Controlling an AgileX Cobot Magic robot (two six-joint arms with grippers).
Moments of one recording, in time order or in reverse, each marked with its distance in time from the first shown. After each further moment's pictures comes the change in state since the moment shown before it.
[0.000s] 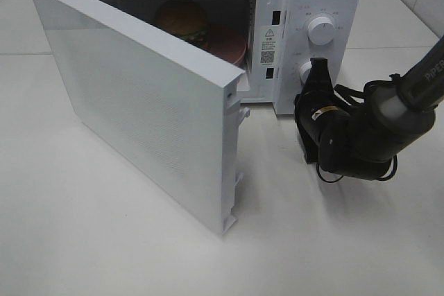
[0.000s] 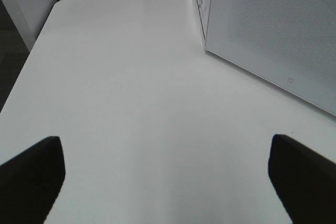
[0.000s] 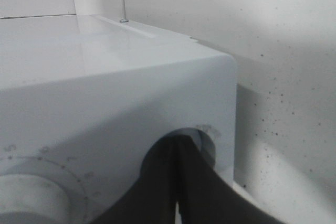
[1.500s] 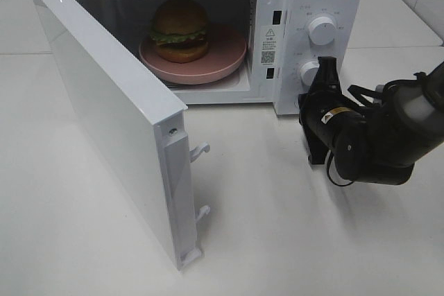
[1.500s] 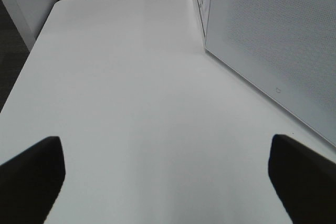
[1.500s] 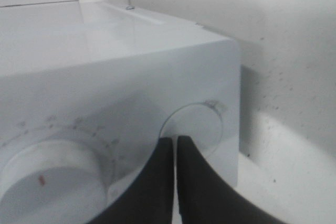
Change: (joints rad) left arm 0.000 0.000 0.000 0.000 0.000 0.000; right arm 0.004 -0.090 0.114 -0.100 -0.014 0.078
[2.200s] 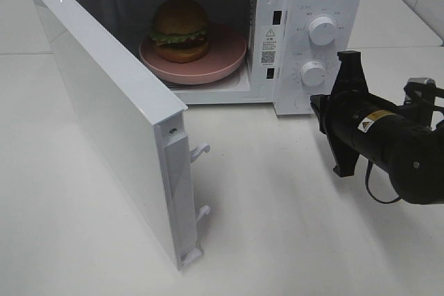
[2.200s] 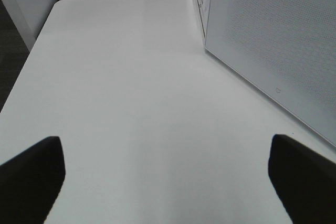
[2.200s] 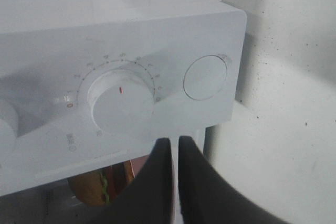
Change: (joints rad) left arm 0.000 0.000 0.000 0.000 0.000 0.000; right arm 0.007 -0.275 0.243 -0.109 0.061 -0.013
